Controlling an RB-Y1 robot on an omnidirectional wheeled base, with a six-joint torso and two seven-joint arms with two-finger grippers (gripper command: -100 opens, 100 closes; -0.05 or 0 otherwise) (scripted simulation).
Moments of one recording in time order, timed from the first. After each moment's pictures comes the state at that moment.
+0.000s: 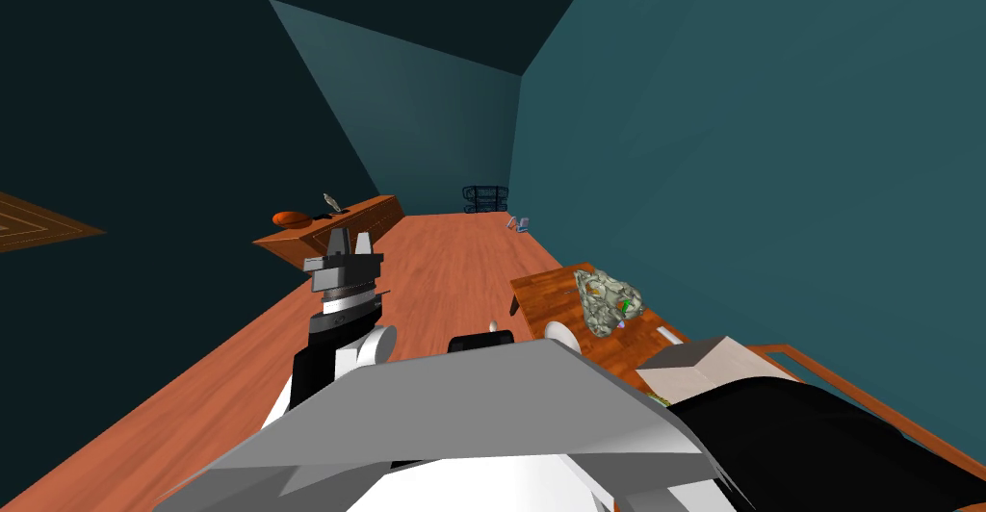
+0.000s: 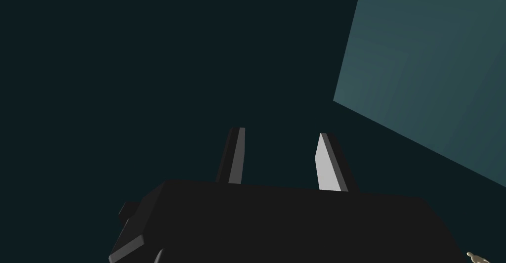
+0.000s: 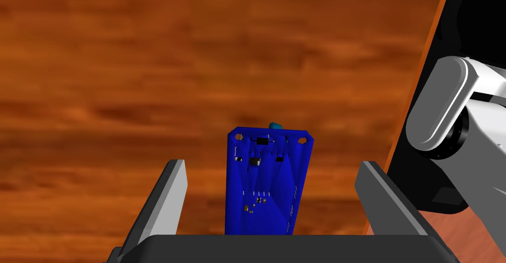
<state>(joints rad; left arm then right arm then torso) 0.51 -0.03 0.04 -2.36 0.01 -0.49 0.07 0.47 -0.66 0.51 -0.67 1.38 -0.30 -0.26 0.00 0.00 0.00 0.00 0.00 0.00</state>
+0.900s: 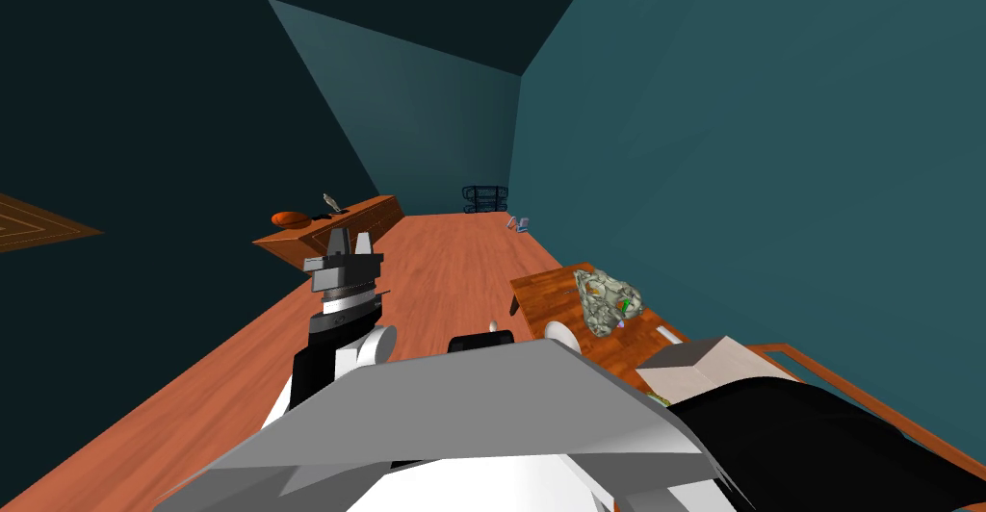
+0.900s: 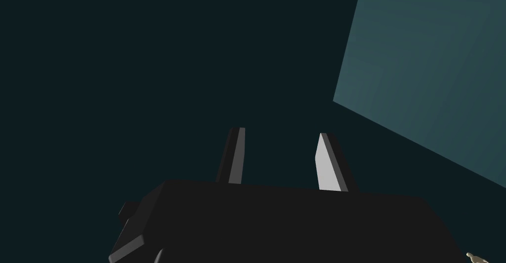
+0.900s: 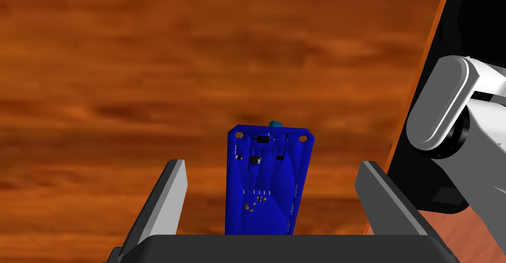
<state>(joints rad) 0.50 -0.03 0.04 -2.36 0.01 -0.49 0.07 0.47 -0.66 0.51 -0.67 1.38 -0.30 -0.26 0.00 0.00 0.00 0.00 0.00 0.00</state>
